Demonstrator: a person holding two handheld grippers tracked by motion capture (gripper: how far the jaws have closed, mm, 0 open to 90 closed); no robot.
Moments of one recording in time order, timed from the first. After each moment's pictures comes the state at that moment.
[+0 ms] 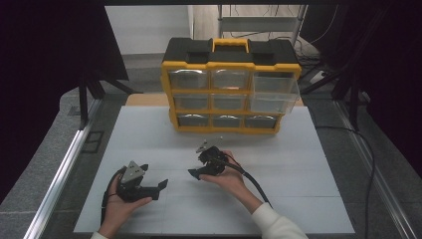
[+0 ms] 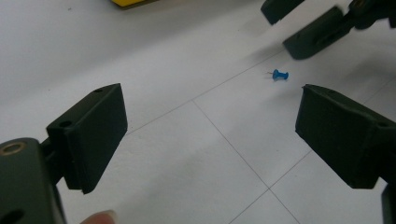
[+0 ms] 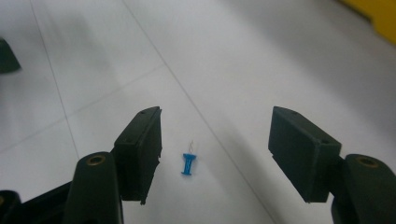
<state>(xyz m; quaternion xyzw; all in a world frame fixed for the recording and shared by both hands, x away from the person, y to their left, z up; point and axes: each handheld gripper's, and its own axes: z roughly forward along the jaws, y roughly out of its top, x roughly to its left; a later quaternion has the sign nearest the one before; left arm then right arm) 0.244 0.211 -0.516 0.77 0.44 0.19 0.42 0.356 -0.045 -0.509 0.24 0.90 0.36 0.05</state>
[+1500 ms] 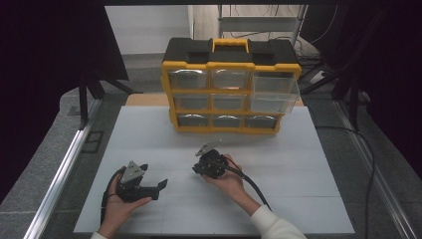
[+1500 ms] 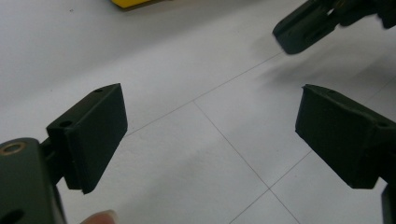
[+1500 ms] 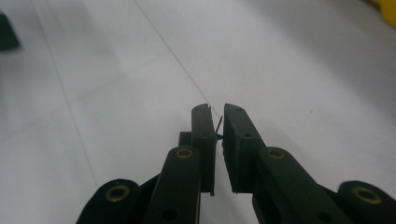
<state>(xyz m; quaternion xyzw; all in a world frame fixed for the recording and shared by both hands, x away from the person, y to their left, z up) 0.243 0.211 -0.515 0.77 0.44 0.19 0.42 0.347 -0.049 -0.505 0.25 0.90 0.36 0.05</state>
